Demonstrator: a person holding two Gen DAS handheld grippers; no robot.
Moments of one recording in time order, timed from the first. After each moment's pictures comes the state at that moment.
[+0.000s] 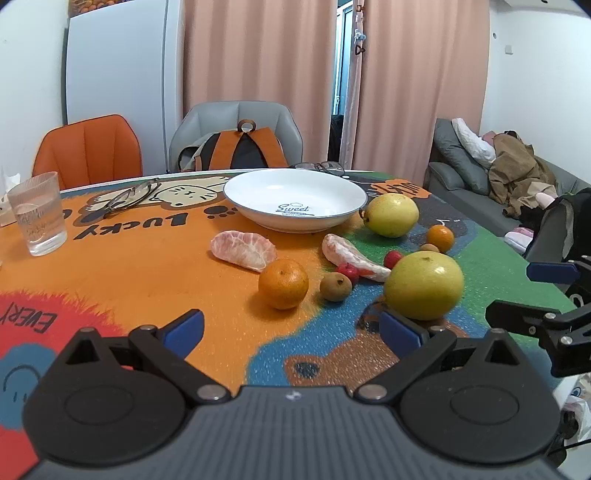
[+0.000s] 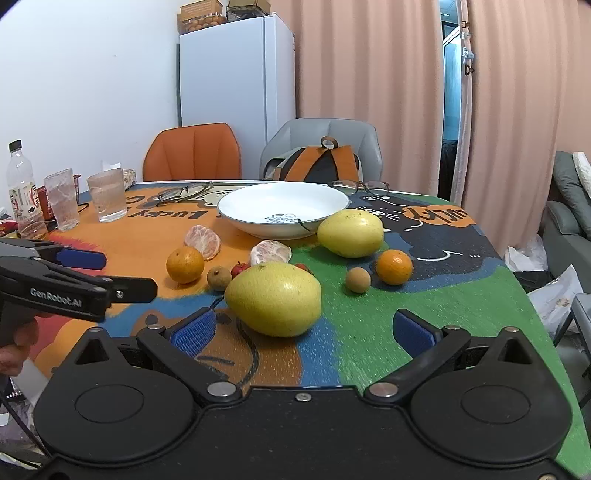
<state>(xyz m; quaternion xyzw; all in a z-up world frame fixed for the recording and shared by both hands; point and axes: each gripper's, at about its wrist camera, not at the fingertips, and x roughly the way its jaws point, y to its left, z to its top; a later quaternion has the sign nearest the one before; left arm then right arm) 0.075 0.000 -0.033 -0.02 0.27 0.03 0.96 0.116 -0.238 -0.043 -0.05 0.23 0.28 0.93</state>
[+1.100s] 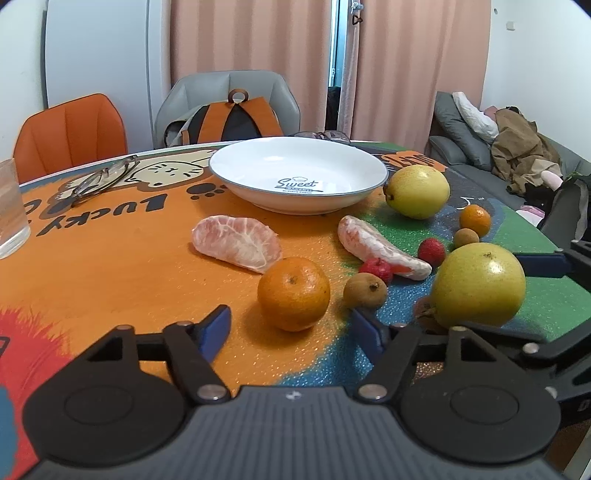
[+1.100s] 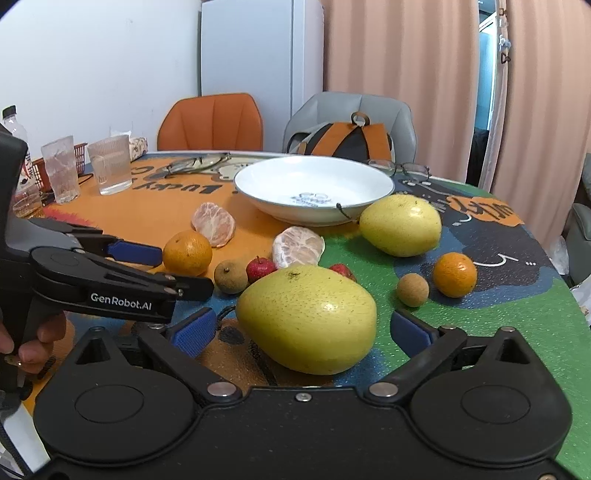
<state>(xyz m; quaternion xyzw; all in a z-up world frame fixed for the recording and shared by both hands) 0.137 0.014 -0.061 -0.02 0.31 0.01 0.95 0.158 -0.184 -0.064 -0.09 0.26 0.30 0.91</state>
